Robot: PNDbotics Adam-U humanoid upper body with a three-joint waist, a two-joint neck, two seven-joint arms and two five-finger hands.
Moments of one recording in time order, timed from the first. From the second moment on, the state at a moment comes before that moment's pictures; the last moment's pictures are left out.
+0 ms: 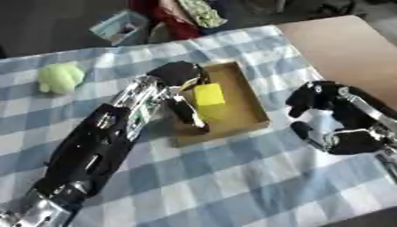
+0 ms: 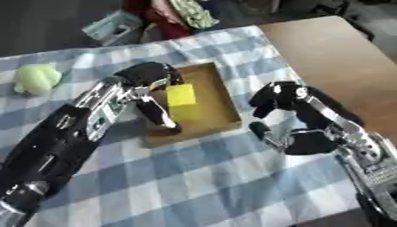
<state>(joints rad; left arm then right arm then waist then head) -1.05 0.17 -0.36 -1.00 -1.03 -0.12 -0.35 -0.44 -0.49 0.19 -1.71 -0.07 -0.17 0.38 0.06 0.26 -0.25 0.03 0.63</state>
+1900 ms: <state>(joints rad) -1.05 0.56 -0.15 -0.97 -0.97 0.06 -0.19 -0.40 -0.49 0.17 -1.70 -0.07 -0.17 0.36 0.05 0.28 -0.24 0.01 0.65</state>
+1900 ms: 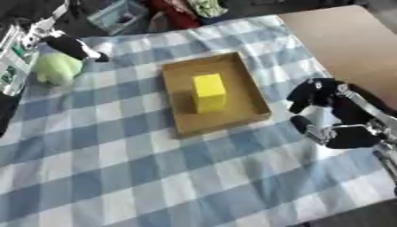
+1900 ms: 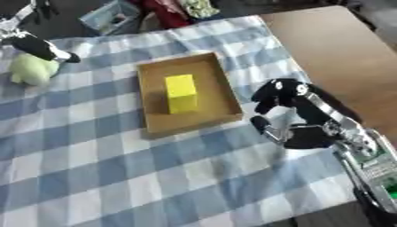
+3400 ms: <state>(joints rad) -1.00 0.62 -0.04 -0.77 -1.09 0.06 -0.24 -0.41 -0.48 0.17 -1.69 -0.07 -0.17 0.37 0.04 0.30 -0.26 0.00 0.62</state>
